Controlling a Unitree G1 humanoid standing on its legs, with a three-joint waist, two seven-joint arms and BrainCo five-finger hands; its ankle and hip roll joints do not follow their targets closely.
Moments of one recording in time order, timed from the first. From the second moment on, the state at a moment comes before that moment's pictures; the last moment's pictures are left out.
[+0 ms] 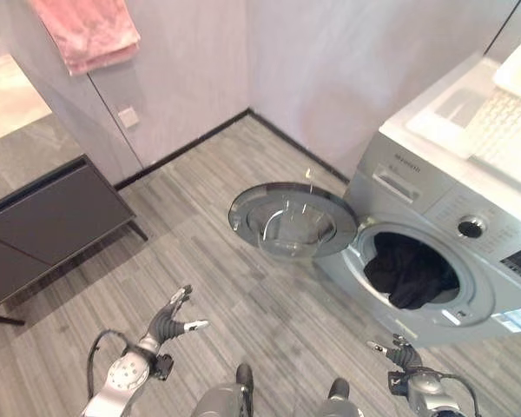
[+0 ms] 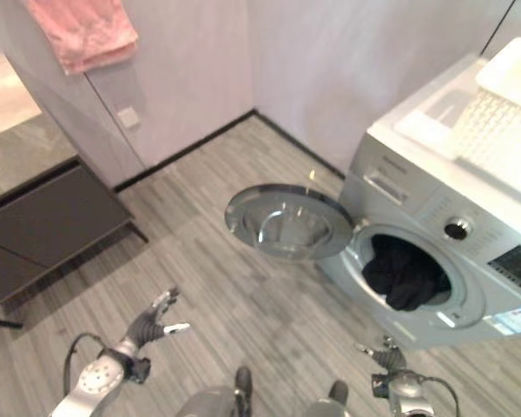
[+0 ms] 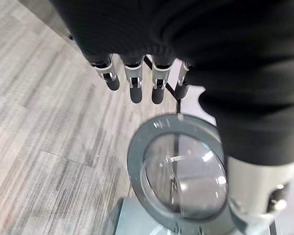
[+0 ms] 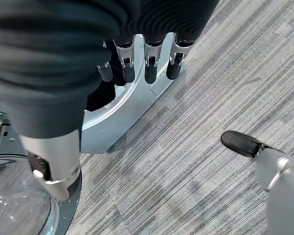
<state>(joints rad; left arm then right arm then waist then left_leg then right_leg) 0.15 0.52 -0.29 0.39 -0.27 -0.21 -0.01 -0.05 -0.35 0.07 1.07 0.24 -0.08 -0.08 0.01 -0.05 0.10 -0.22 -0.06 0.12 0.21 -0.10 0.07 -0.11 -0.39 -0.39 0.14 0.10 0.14</state>
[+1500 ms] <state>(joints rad) -0.11 0.47 -0.38 0.19 -0.32 -0.24 0.05 -0.61 -0.77 -0.06 1.38 0.49 -0.10 -0.17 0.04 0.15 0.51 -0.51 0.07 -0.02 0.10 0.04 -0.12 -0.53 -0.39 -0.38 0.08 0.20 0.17</state>
